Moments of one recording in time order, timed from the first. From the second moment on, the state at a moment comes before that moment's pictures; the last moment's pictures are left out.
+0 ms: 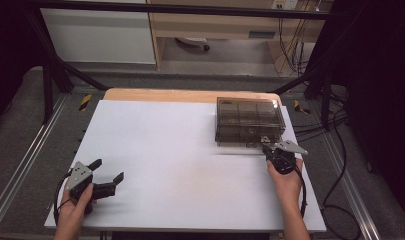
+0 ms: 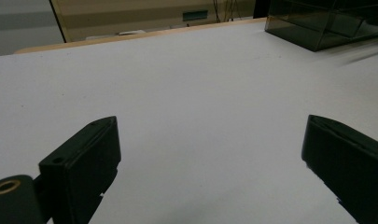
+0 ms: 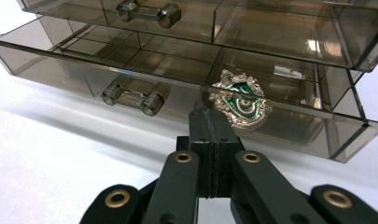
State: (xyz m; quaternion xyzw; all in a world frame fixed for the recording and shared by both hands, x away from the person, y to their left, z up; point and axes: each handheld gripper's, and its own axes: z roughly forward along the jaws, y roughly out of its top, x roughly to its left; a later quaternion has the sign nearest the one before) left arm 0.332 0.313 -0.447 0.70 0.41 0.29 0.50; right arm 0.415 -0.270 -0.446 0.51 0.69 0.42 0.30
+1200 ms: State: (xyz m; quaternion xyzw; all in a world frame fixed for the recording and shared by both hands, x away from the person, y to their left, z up) left arm 0.332 0.315 -0.447 0.70 0.41 0.28 0.50; right arm 0.417 -0.270 -0.447 0.50 0.70 0.42 0.31
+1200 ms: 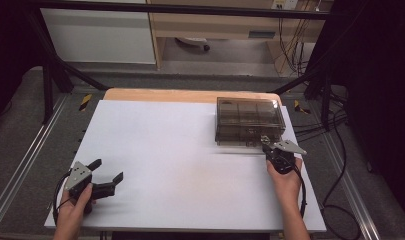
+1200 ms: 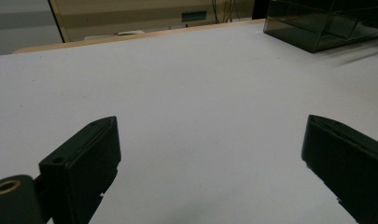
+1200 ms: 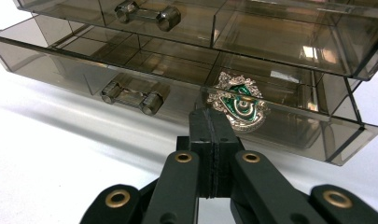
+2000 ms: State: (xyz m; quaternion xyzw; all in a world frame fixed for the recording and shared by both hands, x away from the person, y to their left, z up) left arm 0.334 0.317 -0.448 0.71 0.42 0.28 0.49; right arm 0.416 -0.266 -0.449 0.50 0.70 0.41 0.31
